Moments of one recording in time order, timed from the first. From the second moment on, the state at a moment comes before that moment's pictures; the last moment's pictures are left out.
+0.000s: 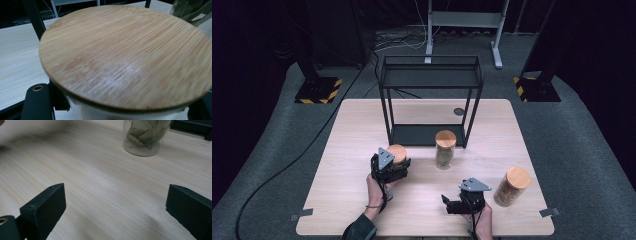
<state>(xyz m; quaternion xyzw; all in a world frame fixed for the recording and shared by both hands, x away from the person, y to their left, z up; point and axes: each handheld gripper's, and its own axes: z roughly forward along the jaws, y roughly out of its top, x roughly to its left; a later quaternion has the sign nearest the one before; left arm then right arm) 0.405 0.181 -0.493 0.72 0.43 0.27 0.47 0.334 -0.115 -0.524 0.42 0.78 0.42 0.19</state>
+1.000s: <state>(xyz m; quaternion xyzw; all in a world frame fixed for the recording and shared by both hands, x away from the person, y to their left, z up) 0.433 0.176 -0.498 0.71 0.44 0.28 0.47 0.334 -0.115 -0.524 0.42 0.78 0.42 0.19</state>
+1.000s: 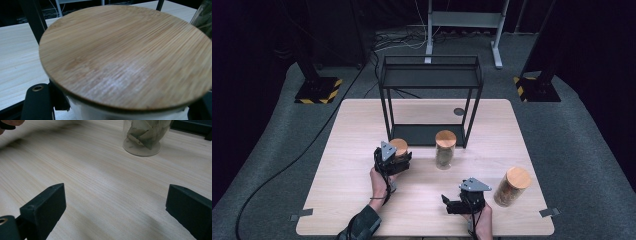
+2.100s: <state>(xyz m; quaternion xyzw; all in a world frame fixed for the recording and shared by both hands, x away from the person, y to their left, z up) 0.460 0.163 -0.502 0.71 0.45 0.29 0.46 0.334 -0.115 -0.524 0.42 0.78 0.42 0.19</state>
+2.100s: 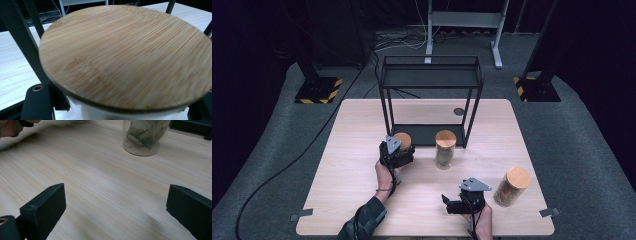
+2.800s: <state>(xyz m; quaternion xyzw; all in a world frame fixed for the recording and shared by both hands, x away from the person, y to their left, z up) 0.479 0.154 -0.499 0.71 0.45 0.30 0.46 0.334 -0.115 -0.524 0.42 0.78 0.42 0.19</state>
